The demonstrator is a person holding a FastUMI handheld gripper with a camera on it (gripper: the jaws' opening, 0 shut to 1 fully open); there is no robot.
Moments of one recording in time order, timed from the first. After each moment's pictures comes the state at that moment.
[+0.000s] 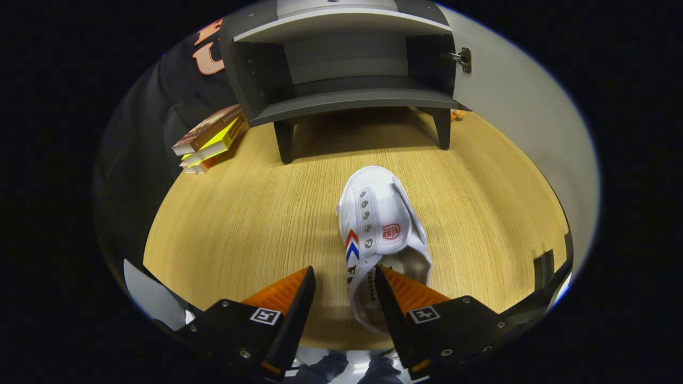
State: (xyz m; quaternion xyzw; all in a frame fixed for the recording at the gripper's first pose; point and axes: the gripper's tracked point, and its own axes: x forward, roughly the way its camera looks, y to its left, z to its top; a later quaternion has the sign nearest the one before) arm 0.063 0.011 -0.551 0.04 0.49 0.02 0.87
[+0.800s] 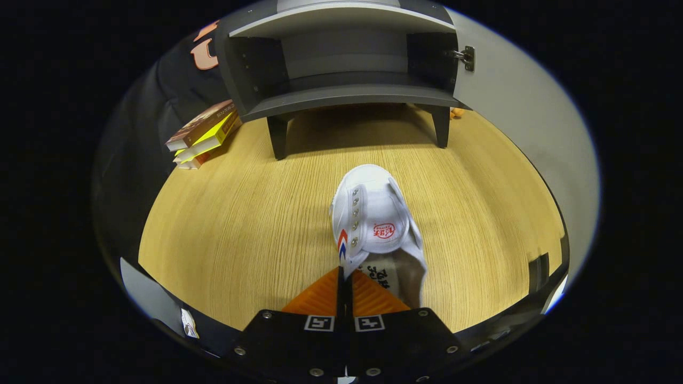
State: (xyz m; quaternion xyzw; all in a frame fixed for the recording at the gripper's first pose) arm 0.069 0.002 -0.546 0.03 0.50 0.01 0.86
